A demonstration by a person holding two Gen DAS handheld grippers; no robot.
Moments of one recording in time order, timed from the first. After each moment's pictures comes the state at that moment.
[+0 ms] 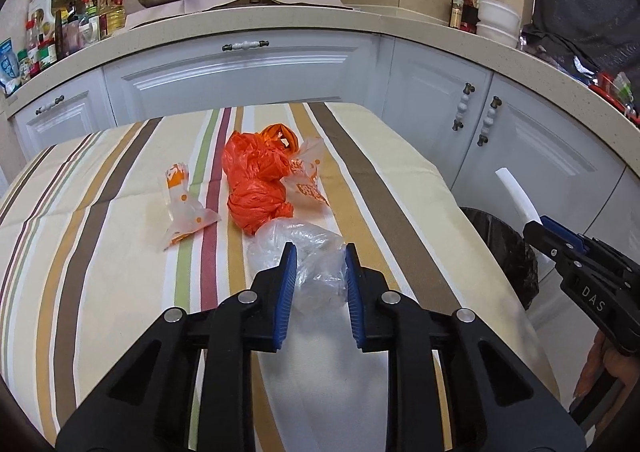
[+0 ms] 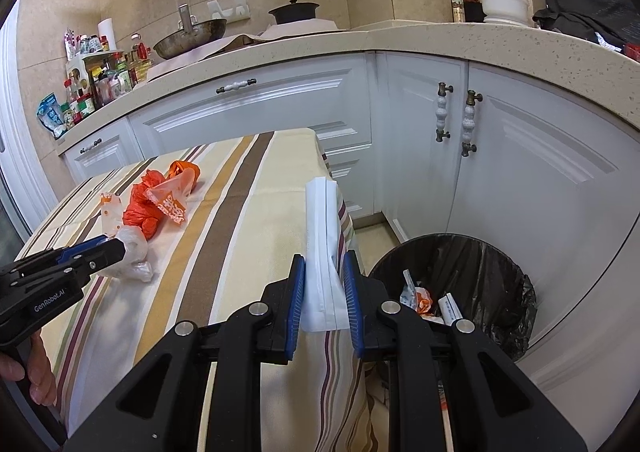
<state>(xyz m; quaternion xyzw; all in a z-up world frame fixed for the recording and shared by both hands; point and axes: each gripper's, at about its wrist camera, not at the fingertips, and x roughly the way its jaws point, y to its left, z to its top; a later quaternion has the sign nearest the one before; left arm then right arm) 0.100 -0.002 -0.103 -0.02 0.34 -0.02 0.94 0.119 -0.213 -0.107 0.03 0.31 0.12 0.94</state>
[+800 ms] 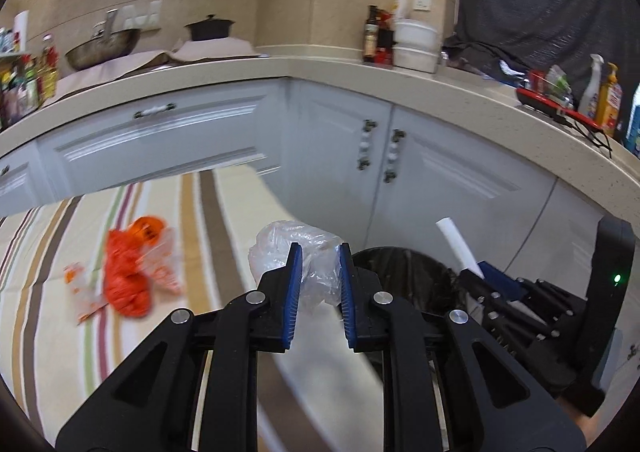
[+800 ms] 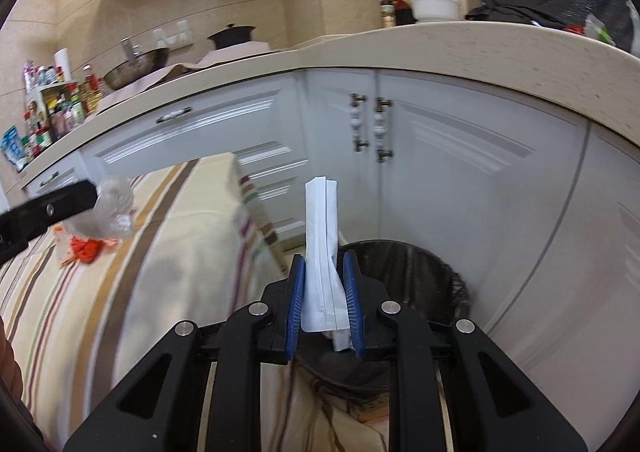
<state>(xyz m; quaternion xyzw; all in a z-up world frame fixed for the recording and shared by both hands) 0.115 -0.121 -0.055 0.01 0.28 -0.13 0.95 0.112 -0.292 -0.106 0.05 0.28 0.02 0.96</state>
